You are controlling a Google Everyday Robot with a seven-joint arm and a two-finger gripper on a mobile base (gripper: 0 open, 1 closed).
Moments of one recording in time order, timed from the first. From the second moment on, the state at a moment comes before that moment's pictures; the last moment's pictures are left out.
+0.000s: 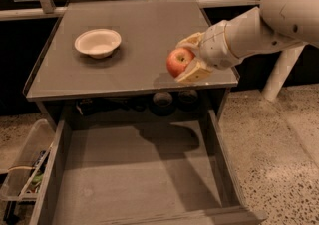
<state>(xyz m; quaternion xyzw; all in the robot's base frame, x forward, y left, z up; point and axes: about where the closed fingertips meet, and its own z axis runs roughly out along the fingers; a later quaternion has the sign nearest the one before) 0.575 -0.087 0.897 -0.66 0.63 0.06 0.40</state>
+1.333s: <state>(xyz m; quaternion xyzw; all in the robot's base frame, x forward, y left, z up) 0.710 -0.083 0.895 -0.58 0.67 0.10 0.45</state>
